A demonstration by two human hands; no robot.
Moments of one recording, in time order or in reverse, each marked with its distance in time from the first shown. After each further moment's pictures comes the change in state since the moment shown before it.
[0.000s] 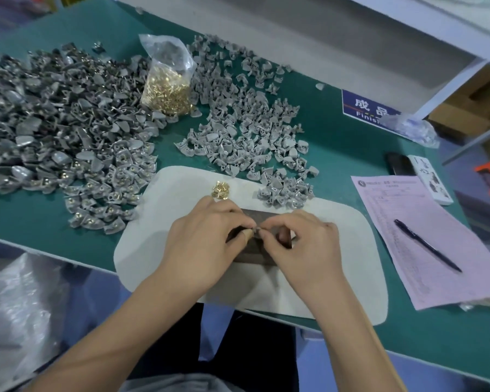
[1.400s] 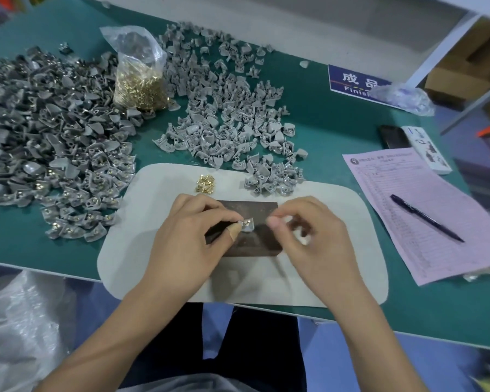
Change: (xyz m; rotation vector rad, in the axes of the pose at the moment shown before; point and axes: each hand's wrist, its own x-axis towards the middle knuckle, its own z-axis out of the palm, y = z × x) left_hand -0.008 -0.012 0.021 -0.217 0.096 0.007; right_hand -0.018 0.027 -0.012 0.319 0.086 -0.014
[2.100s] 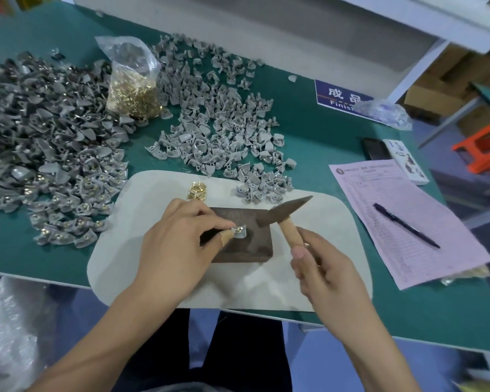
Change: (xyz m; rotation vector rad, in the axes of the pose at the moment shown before) left_hand 0.004 0.007 -0.007 0.110 -0.039 -0.031; right_hand -0.042 0.012 -0.029 0.229 -0.175 0.306
